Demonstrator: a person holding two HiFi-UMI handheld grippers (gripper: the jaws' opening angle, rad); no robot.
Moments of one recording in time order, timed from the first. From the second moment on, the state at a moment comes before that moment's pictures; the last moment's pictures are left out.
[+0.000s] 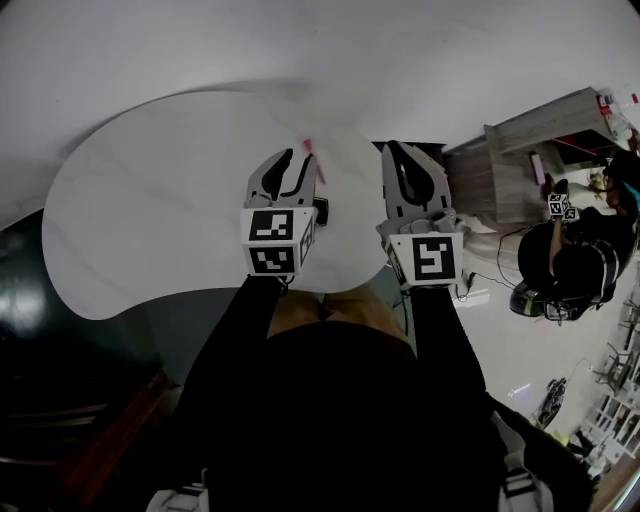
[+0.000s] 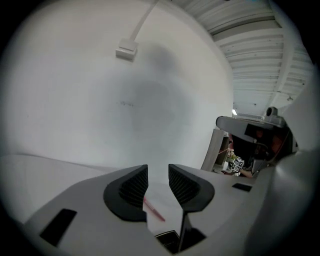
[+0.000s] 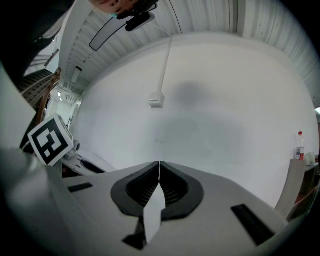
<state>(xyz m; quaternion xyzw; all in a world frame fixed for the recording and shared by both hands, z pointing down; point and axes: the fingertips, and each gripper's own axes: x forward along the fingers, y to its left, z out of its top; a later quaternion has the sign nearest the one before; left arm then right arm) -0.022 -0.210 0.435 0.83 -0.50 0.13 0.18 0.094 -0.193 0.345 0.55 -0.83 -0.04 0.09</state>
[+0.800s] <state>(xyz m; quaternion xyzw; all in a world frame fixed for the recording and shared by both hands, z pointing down) 0.013 -0.241 0.612 0.71 -0.57 0.30 0.30 0.201 -0.252 0.382 0.51 -0.86 -0.01 0.10</state>
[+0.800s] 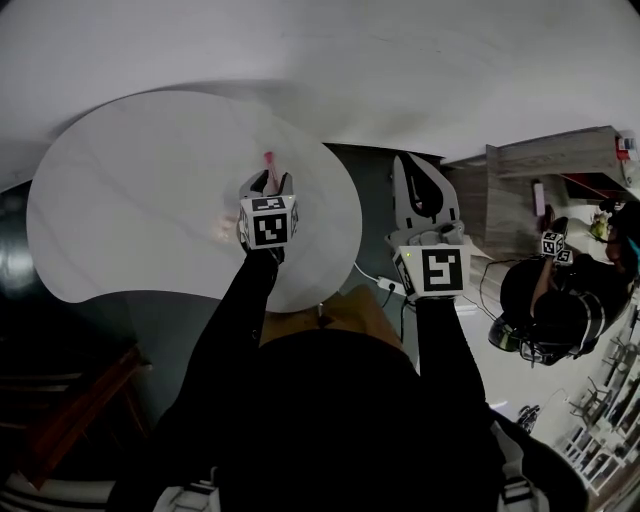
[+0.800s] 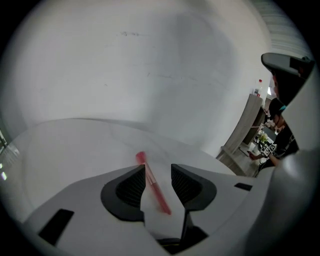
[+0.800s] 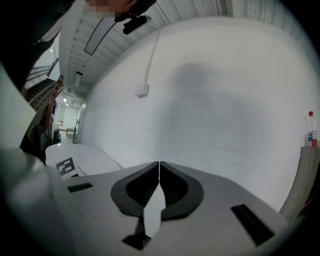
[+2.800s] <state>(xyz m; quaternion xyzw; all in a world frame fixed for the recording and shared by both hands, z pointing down) 0.050 -0.159 0.530 0.73 -0.54 0.30 0.29 0.191 -0.242 0.364 0.46 -0.89 -0.03 0.06</state>
